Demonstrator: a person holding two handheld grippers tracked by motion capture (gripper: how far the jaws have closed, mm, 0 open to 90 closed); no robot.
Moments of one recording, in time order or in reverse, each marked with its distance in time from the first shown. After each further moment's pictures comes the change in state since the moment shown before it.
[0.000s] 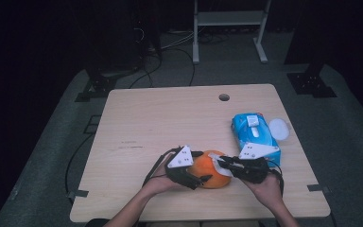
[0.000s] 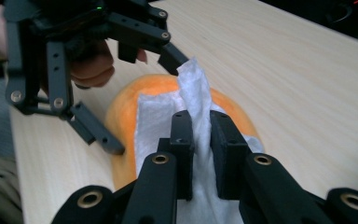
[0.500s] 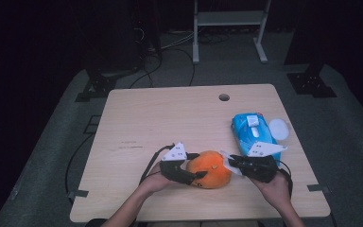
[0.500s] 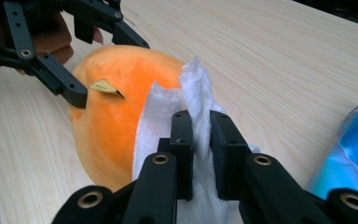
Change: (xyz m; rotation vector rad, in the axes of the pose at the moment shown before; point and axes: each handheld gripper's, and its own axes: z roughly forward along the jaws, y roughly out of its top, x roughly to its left) left arm 0.008 -0.009 -0.007 0.032 -0.023 -0.098; right arm -0.017 -0.014 -0.012 0.046 -0.077 0.049
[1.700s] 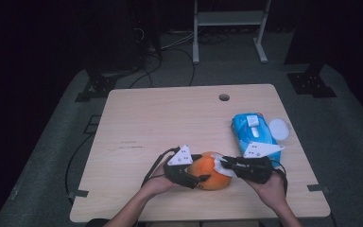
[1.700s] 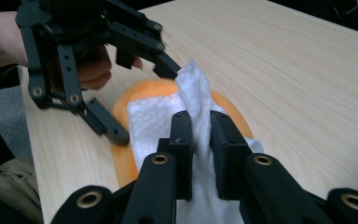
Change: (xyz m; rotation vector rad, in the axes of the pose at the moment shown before) left arm -0.016 0.008 0.006 0.036 0.027 0.082; right arm 0.015 0.014 0.001 -0.043 0.098 -0.019
